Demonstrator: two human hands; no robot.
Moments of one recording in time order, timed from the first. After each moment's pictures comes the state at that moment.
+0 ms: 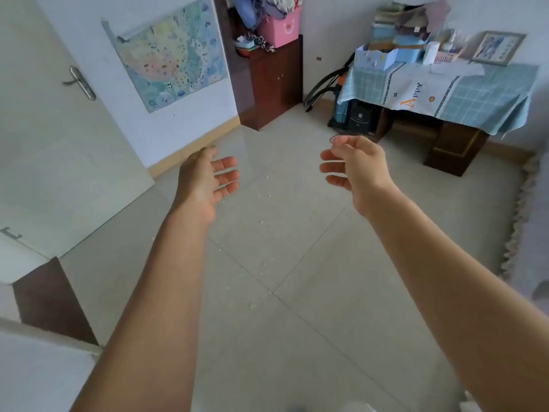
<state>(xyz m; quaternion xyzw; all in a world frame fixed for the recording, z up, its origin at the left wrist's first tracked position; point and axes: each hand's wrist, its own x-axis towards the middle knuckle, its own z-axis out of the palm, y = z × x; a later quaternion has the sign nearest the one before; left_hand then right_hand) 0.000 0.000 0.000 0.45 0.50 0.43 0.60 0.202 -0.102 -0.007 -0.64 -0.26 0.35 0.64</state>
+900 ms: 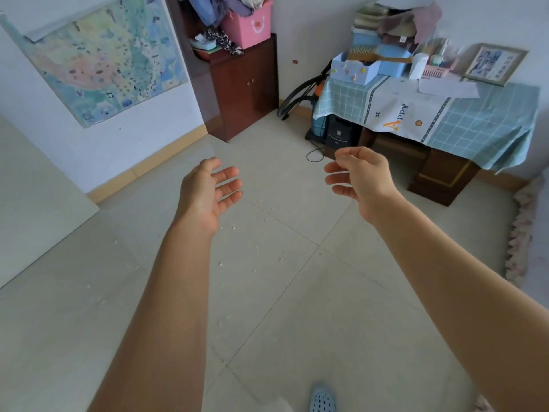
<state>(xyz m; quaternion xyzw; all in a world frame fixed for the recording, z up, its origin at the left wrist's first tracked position) 0.330 0.241 -0.029 0.39 0.51 0.42 0.65 0.535 0.137 -0.030 -0.69 -0.23 0.34 0.60</state>
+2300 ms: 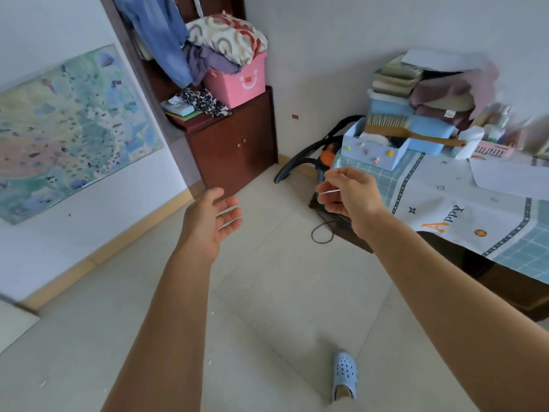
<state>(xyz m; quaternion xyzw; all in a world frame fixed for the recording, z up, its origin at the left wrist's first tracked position) 0.696 0.776 -0.052 0.39 0.51 0.41 0.65 0.908 0.683 -0.045 -0.66 -0.25 0.36 0.61</state>
